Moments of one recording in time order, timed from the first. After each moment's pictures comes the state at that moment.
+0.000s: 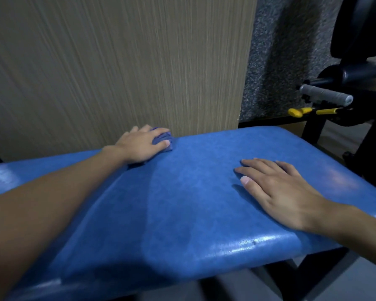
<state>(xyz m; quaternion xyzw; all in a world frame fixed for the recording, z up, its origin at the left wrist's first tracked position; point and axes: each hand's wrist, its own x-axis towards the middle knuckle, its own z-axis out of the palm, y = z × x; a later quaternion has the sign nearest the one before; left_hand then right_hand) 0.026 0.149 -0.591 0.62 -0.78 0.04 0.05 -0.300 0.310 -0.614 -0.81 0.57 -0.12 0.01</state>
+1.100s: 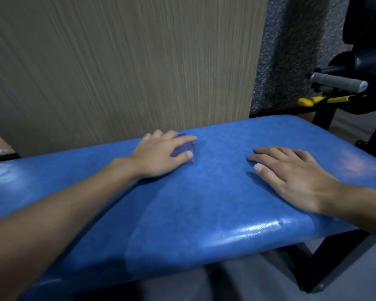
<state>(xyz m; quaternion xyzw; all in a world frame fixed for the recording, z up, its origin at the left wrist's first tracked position) 0.018 0.223 -0.595 0.53 -0.84 0.07 0.07 -0.285 0.310 -0.615 -0.80 0.59 -0.11 -0.01</state>
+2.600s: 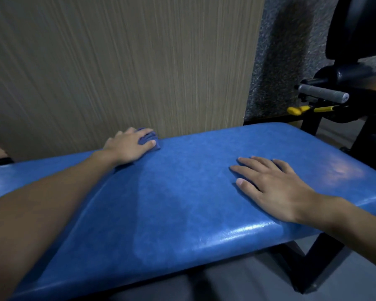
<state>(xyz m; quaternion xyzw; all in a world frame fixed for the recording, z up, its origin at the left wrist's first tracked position) 0.105 0.165 -0.595 0.66 -0.75 0.02 0.08 -0.245 0.329 -0.614 -0.79 0.60 -0.08 0.03</state>
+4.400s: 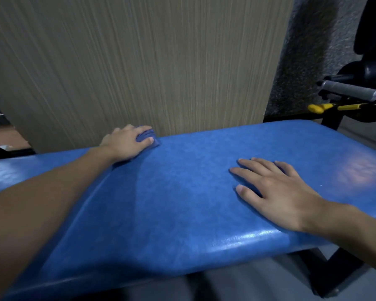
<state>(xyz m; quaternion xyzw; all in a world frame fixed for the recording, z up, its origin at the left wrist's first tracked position) 0.172 0.164 -0.600 0.68 -0.73 0.03 0.07 -0.193 0.333 -0.616 -0.81 0.58 -0.08 0.02</state>
